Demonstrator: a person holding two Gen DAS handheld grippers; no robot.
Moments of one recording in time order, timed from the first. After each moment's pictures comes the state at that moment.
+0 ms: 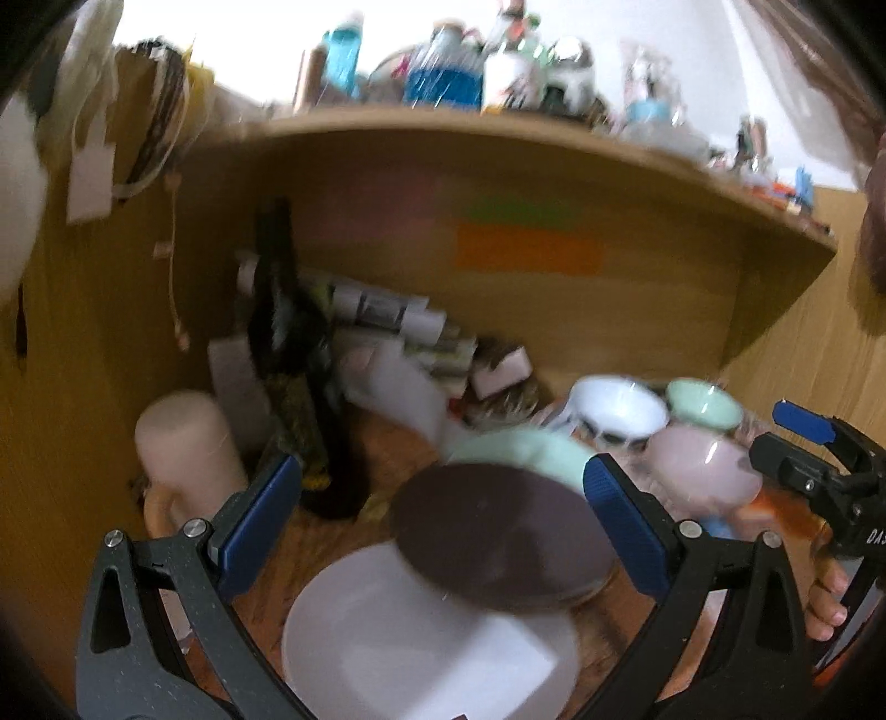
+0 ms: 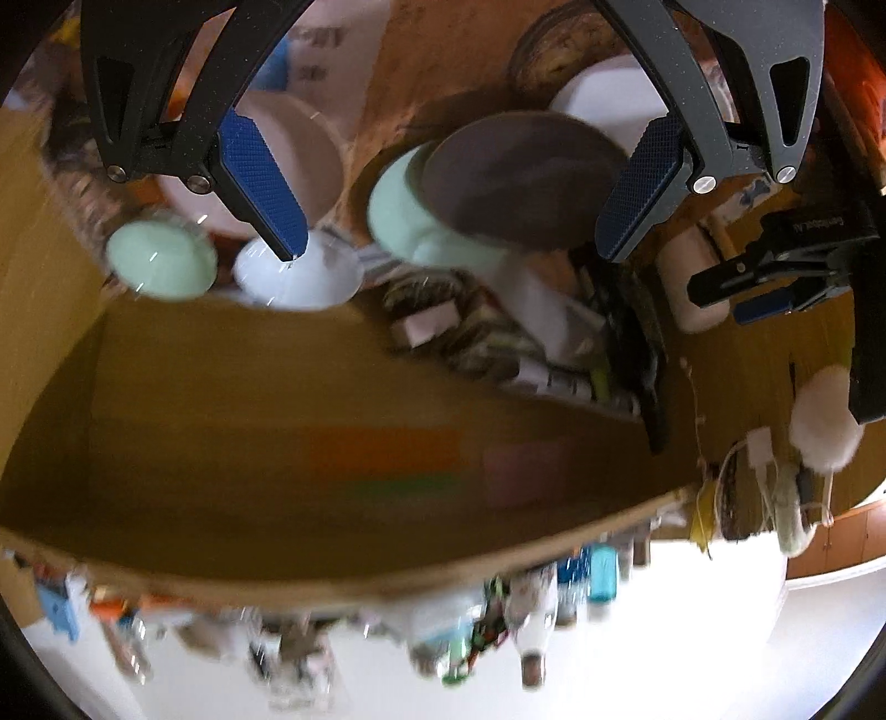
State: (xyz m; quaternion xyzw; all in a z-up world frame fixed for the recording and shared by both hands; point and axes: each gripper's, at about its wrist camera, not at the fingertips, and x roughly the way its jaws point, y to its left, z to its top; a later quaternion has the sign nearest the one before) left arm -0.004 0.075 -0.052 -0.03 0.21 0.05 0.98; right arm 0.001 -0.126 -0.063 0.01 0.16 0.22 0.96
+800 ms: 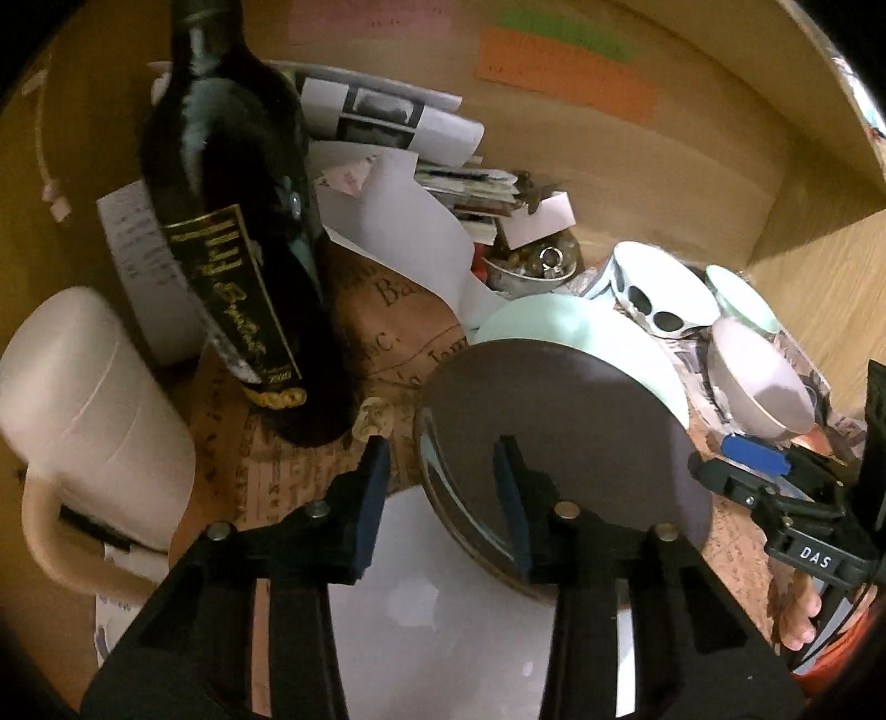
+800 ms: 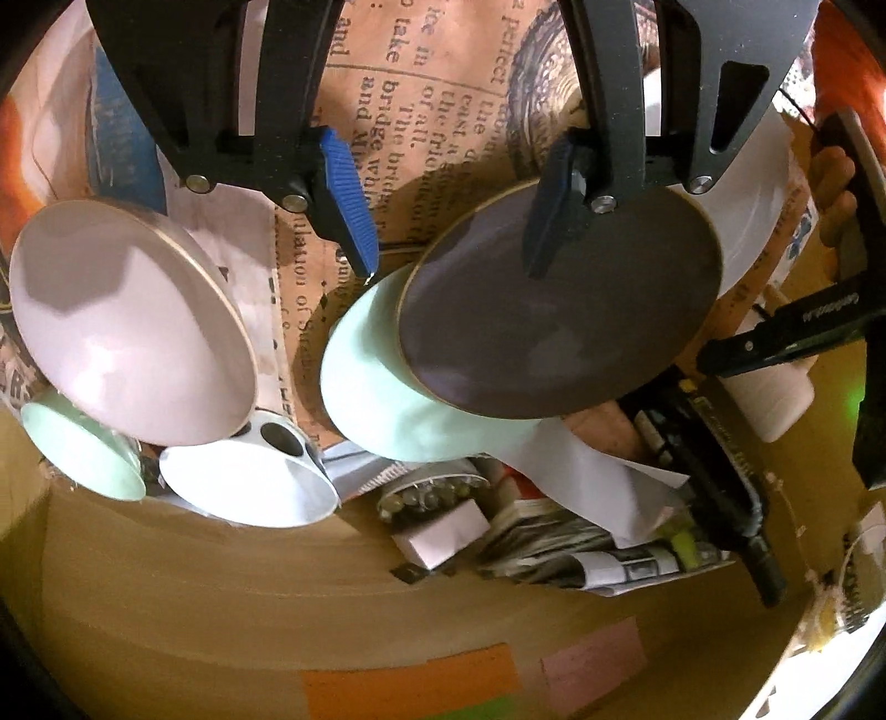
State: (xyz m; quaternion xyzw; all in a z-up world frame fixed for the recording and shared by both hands) left arm 0.094 0.123 -0.114 -0.05 0.40 -0.01 0.91; right arm 0.072 -0.092 -0.145 0.05 0.37 0.19 0.91
